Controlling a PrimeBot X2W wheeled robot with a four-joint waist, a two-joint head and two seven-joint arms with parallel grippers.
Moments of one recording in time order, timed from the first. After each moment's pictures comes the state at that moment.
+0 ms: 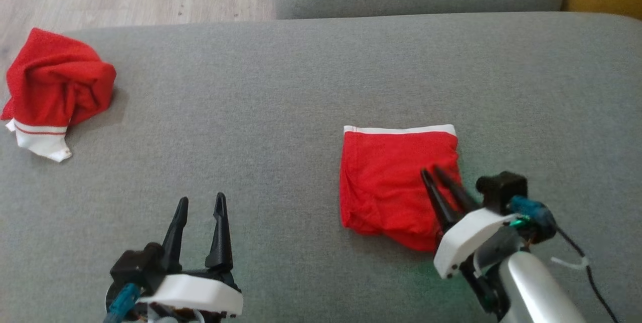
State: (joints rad) left arm -0.03 0.28 -0.52 0.07 -0.68 0.24 -0.20; right arm -0.16 -0.08 0.28 0.30 0.22 0.12 0.09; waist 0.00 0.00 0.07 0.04
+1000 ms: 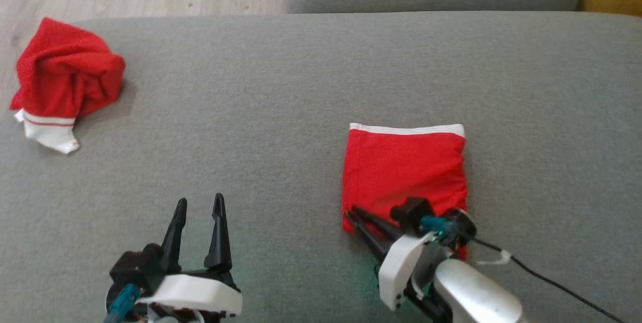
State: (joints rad) left arm -0.04 0.28 -0.52 0.09 -0.69 0.24 -0.22; right arm -0.37 -0.10 0.79 0.66 0.37 0.12 -0.05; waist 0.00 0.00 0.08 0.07
